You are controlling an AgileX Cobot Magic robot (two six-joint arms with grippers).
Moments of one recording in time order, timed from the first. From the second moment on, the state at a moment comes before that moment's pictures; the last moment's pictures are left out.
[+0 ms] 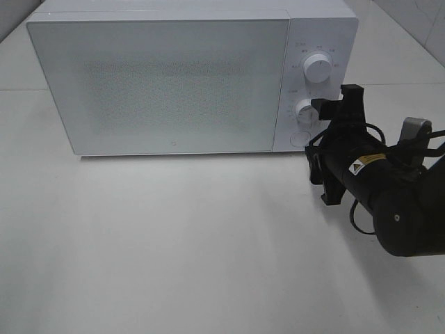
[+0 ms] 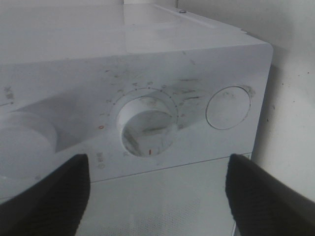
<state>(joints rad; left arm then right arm) 0.05 0.00 -0.50 -0.12 1.04 0.06 0.50 1.91 -0.49 0.41 -1.19 1.49</state>
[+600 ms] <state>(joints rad) 0.05 0.00 -0.50 -0.12 1.04 0.06 0.50 1.62 -0.42 0.33 -0.64 1.00</state>
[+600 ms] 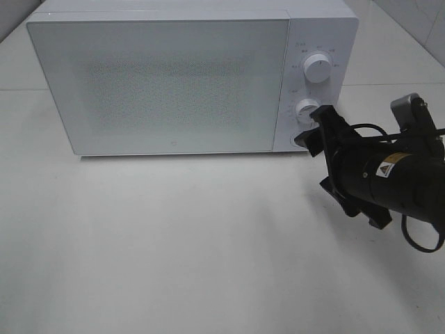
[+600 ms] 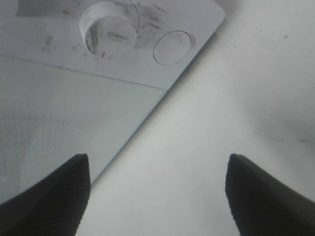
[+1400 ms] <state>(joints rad) 0.05 0.00 -0.50 -0.12 1.04 0.06 0.37 1.31 -0.73 0.22 0.44 0.07</state>
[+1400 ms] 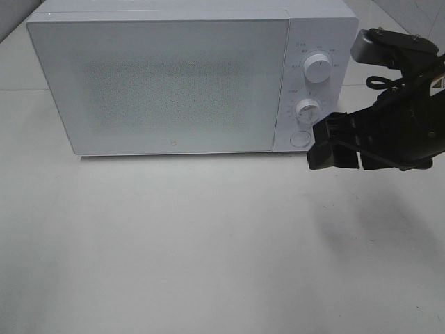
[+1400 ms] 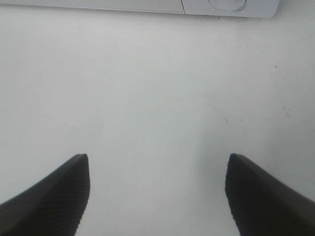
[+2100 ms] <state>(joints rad) 0.05 0.00 -0.50 -0.12 1.04 0.06 0.36 0.94 -0.75 0.05 0.93 0.06</state>
